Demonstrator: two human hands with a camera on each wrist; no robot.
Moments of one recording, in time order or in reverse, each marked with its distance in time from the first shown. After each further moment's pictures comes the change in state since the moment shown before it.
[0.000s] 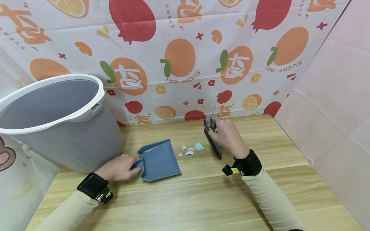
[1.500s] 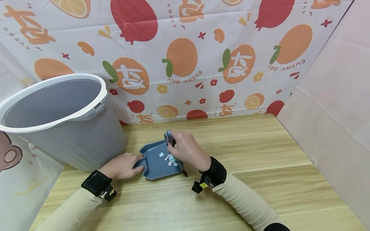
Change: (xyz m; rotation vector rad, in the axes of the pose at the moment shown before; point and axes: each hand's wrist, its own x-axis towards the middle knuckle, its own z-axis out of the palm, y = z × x) left_hand 0.010 -0.007 -0.004 0.019 -0.043 -0.043; right_hand 0.023 -0.120 0.068 0.319 -0.112 -0.143
